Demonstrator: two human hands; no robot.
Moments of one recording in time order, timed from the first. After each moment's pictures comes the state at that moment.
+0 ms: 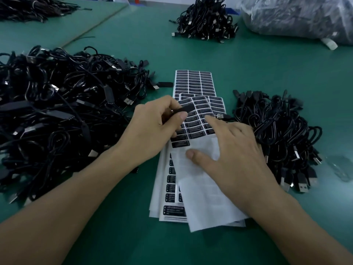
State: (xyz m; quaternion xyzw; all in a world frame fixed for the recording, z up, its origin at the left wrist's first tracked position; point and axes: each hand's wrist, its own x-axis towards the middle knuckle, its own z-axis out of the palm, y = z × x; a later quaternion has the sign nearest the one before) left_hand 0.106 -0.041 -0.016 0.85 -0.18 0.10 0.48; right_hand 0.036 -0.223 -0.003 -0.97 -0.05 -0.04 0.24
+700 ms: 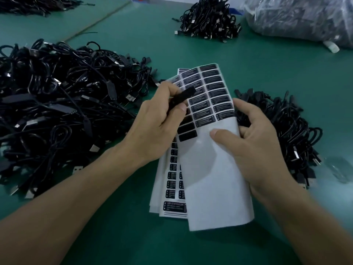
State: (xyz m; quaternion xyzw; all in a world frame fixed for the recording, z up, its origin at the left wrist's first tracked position) left_hand 0.094 -0.049 -0.007 0.81 -0.24 0.13 0.53; right_hand 0.044 -0.235 0.000 -0.74 0.01 -0.05 0.67
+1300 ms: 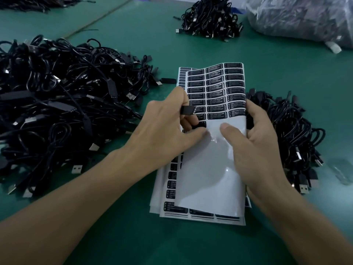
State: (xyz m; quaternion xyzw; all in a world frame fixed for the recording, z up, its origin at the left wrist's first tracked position) left_hand 0.080 -0.058 0.001 0.84 -0.24 0.16 0.45; right_hand 0.045 -0.233 -0.013 -0.75 0.04 -0.09 0.66
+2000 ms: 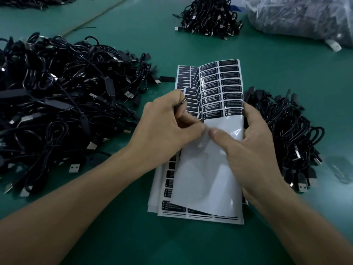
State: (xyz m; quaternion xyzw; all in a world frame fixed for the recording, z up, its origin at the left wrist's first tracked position) left_hand 0.082 -0.061 -0.006 0.81 -0.18 0.10 0.56; right_hand 0.046 -0.230 -0.013 -0.73 0.01 -0.08 0.68
